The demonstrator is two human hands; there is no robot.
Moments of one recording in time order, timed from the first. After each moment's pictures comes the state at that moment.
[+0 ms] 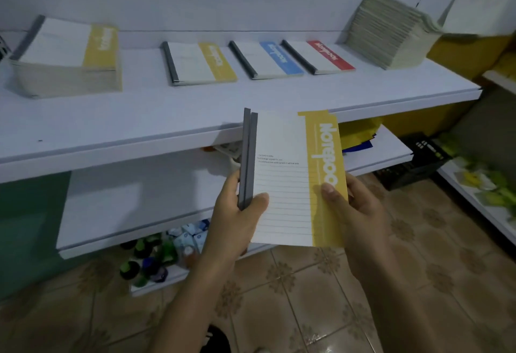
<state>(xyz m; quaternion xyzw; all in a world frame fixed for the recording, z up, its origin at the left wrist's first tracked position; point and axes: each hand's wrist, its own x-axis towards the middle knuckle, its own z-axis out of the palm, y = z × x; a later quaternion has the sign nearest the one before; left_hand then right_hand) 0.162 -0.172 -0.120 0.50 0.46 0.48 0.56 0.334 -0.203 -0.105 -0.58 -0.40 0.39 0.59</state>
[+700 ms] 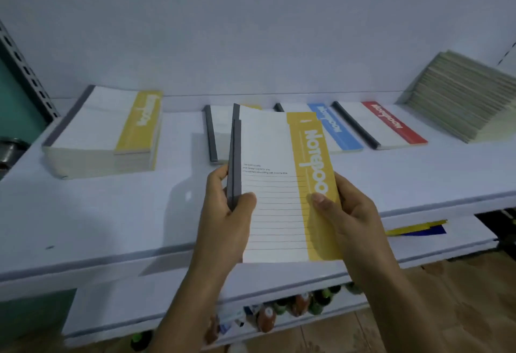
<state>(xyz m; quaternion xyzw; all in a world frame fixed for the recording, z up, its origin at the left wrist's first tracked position) 0.115 -0.011 -0.075 0.48 0.52 0.56 0.43 0.291 -0.012 -0.073 -0.47 -0.50 0.49 0.54</state>
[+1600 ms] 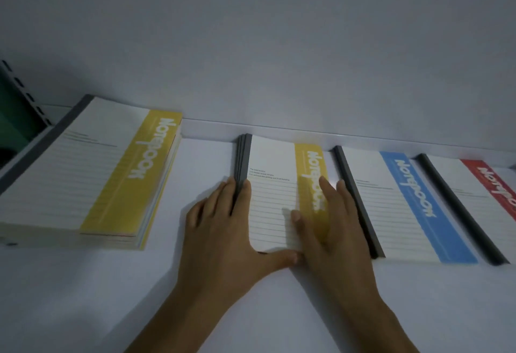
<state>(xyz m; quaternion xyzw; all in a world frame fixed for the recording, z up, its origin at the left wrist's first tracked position) 0.064 0.141 -0.100 0.65 0.73 0.21 0.06 0.225 0.169 -0.101 -0.60 -0.70 0.21 0.33</state>
